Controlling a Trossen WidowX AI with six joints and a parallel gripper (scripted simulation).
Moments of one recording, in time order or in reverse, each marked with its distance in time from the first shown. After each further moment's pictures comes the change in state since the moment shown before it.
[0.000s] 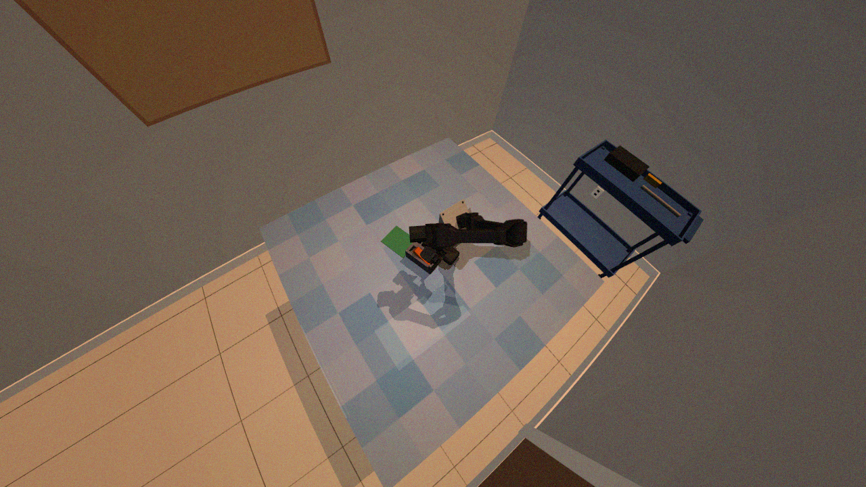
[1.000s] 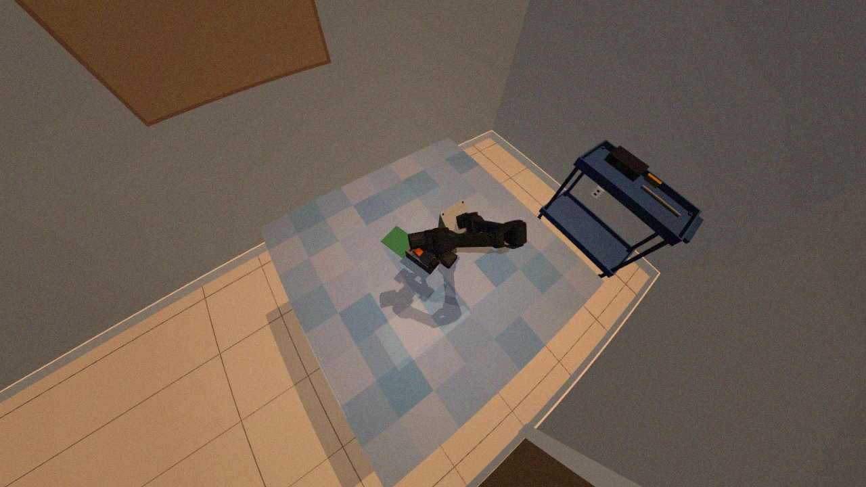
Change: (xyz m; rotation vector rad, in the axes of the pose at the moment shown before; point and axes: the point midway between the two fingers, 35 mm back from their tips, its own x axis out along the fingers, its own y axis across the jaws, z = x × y) arm 0.029 -0.003 0.004 -0.008 -0.007 -0.016
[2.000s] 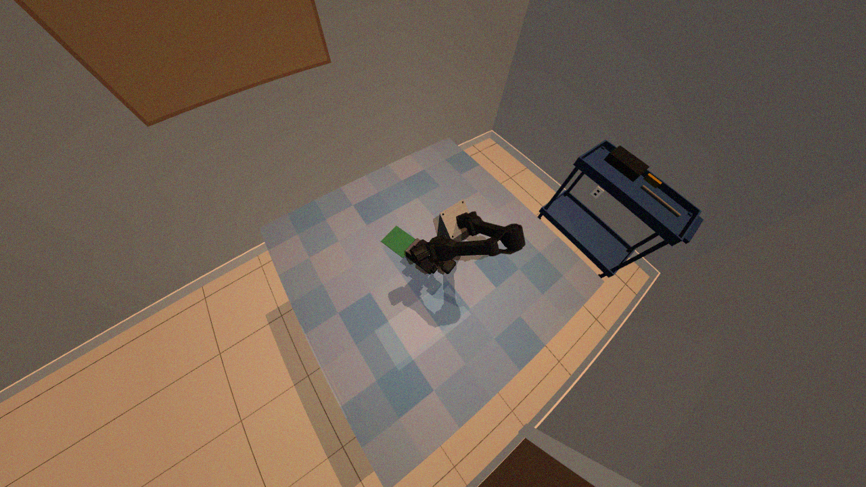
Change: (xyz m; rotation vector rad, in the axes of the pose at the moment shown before) arm 0.069 0.006 -0.005 -0.001 0.012 0.015
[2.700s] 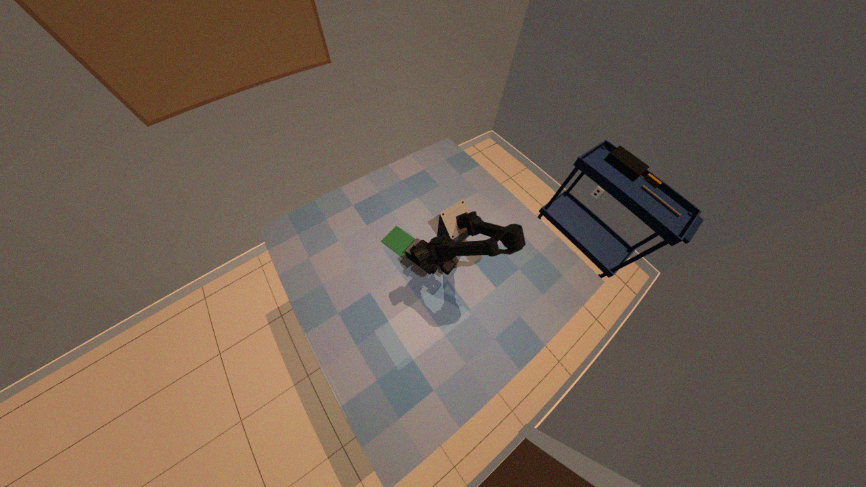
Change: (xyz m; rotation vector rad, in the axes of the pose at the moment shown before) arm 0.004 0.000 0.001 0.012 -0.013 0.003
